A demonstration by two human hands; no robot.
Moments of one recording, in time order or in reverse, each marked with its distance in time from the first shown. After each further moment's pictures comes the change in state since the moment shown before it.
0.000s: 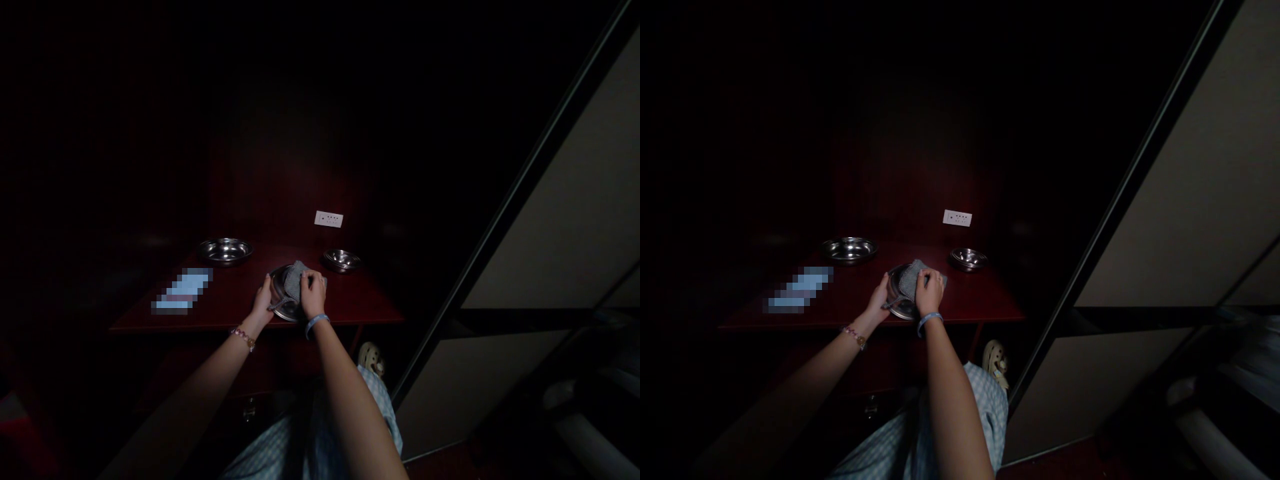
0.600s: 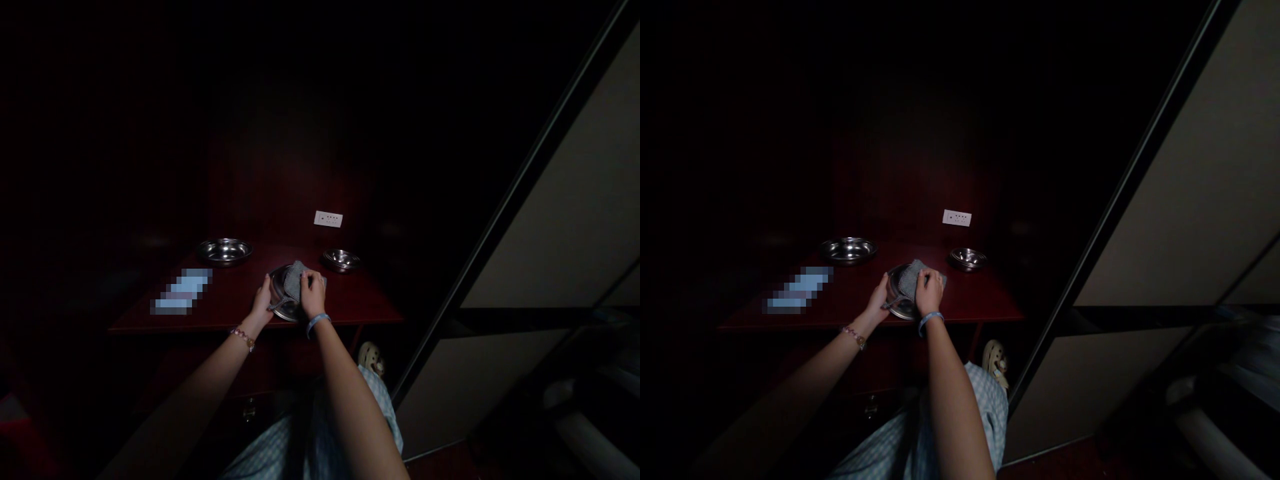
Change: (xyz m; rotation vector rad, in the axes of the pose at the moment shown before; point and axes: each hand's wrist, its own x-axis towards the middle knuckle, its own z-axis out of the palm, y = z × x) left_hand 0.001 0.000 0.000 0.000 0.009 -0.006; right_hand 0.002 0.001 -0.001 0.022 -0.020 -0.003
